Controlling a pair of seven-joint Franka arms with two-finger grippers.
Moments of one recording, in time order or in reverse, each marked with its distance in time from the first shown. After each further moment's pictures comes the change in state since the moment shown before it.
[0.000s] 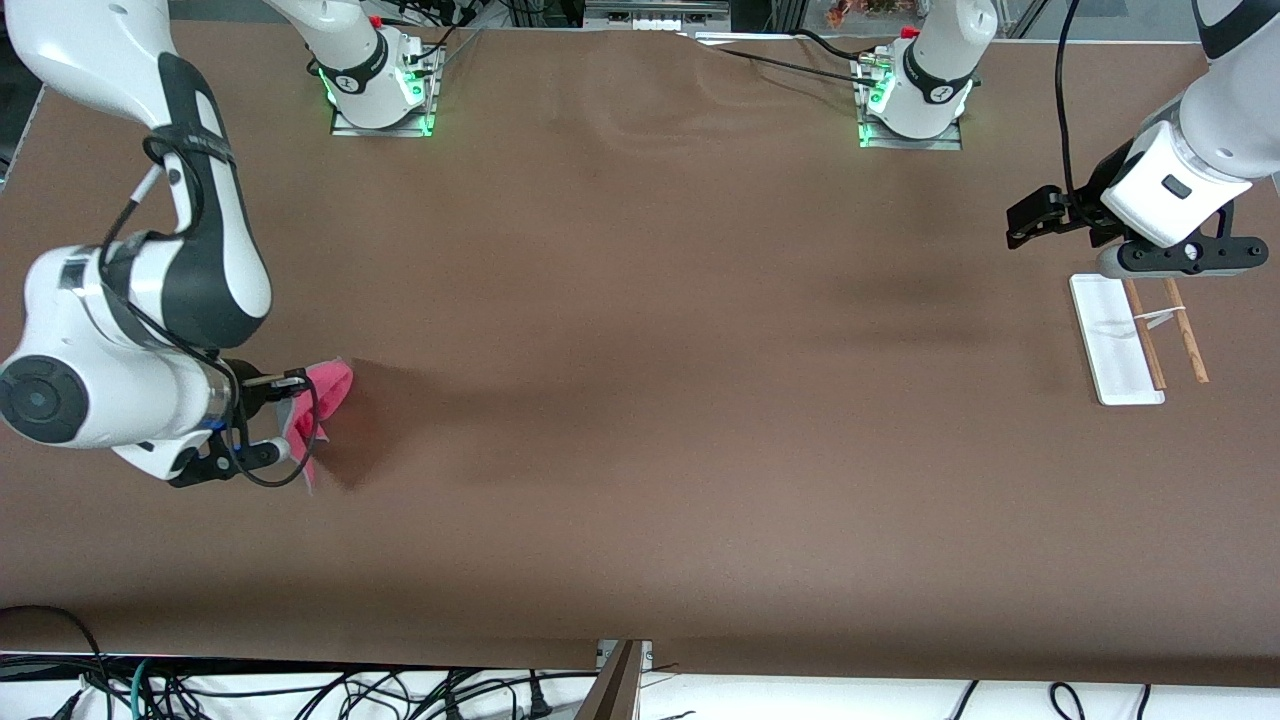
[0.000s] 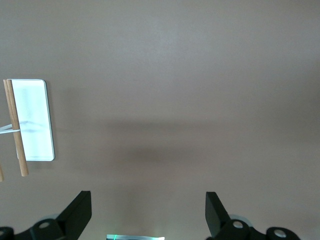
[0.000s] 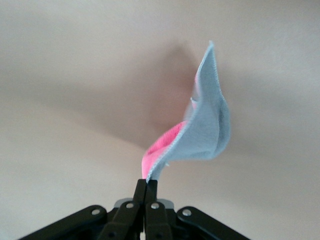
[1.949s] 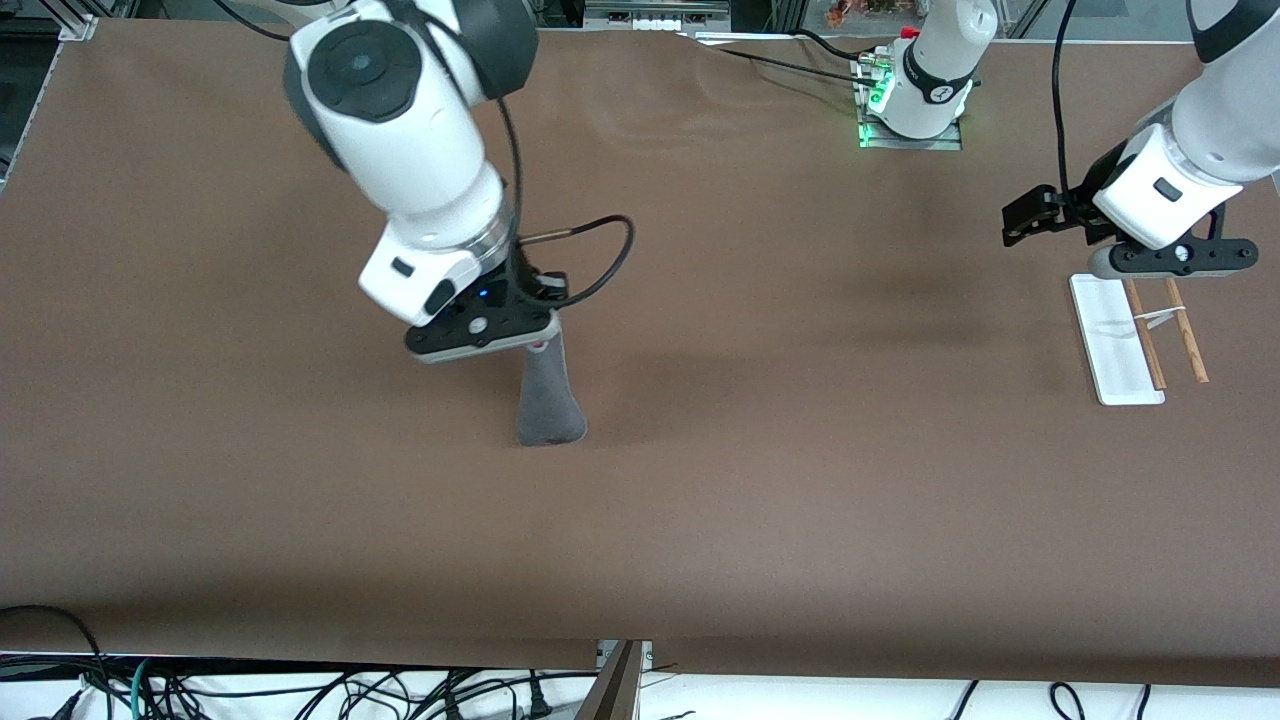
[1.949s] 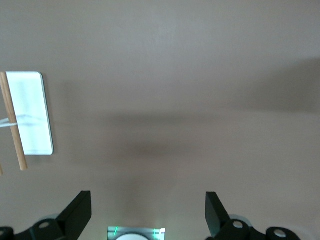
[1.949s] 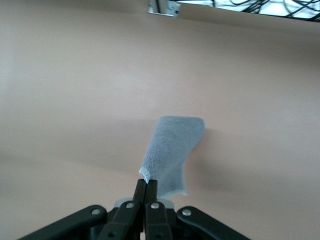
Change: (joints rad) left arm -0.002 0.013 -0.018 0.000 -0.002 -0.044 0.000; right arm 0.488 -0.063 0.026 0.196 0.007 0.187 0.616
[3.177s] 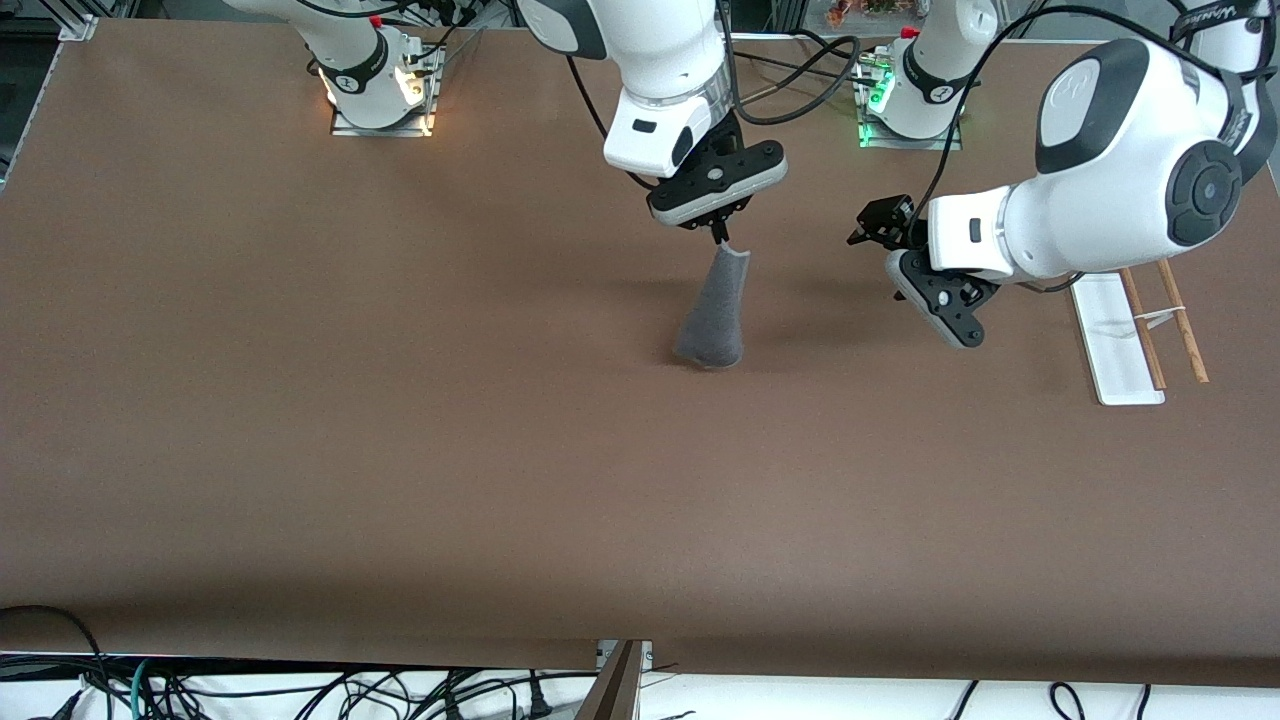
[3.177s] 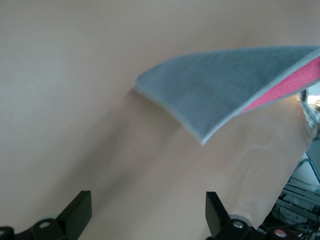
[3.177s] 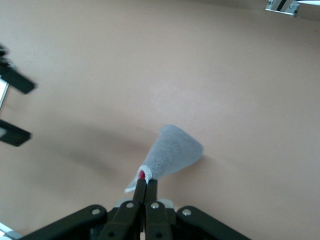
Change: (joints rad) left arm -0.003 0.166 -0.095 -0.050 -0.423 0.181 0.799; right arm 0.268 0.026 0.012 -0.001 0.000 0.170 0.111
